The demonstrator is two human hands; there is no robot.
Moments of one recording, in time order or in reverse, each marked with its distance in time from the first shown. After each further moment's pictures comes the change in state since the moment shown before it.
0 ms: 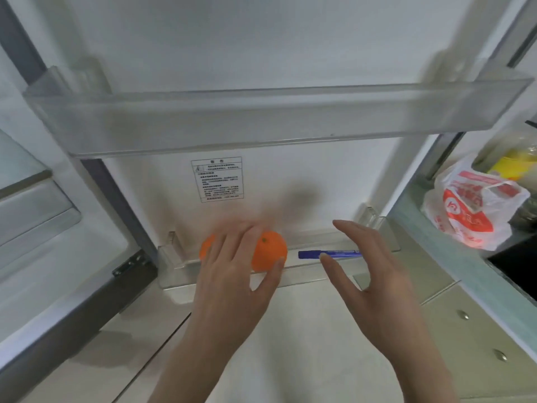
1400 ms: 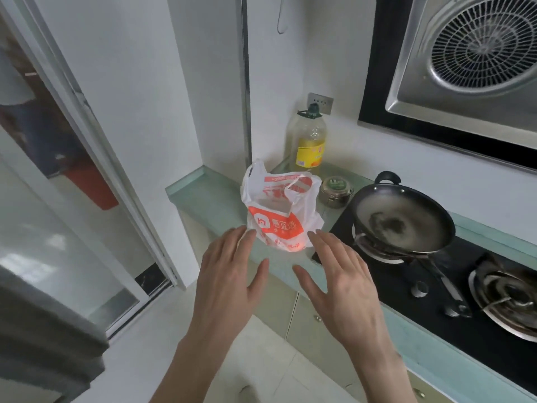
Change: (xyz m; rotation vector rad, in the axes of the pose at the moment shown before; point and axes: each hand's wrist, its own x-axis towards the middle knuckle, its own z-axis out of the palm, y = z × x) left_hand 0.166 0.318 0.409 -0.052 -0.252 0.447; right_hand 0.051 0.384 -0.273 -0.643 0.279 0.309
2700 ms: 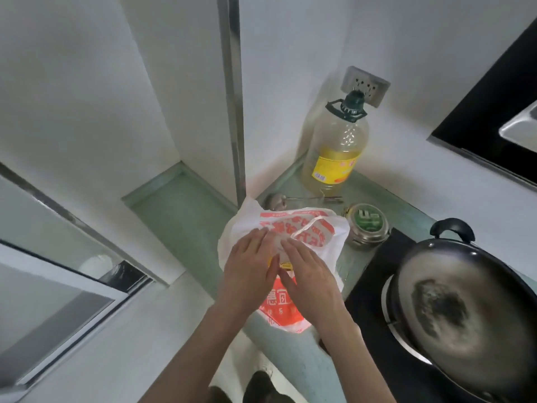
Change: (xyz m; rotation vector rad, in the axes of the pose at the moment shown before) left_hand 0.267 -0.105 0.271 -0.031 -0.323 -0.070; right_hand 0.282 0.126 0.241 0.083 -0.576 0.059
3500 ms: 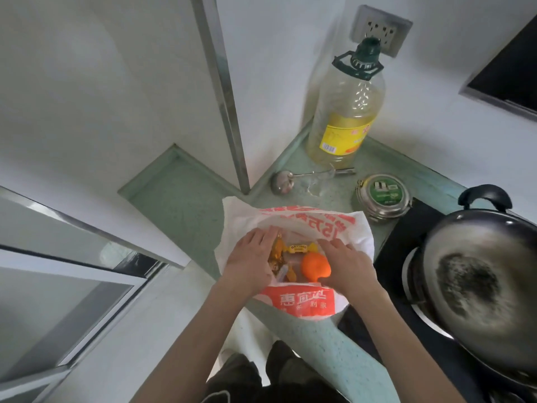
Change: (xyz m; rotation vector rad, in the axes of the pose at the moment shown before) left_hand 0.029 -0.034 0.016 0.090 -0.570 -0.040; right_hand 0.032 0.070 0.025 -0.296 -0.407 0.228
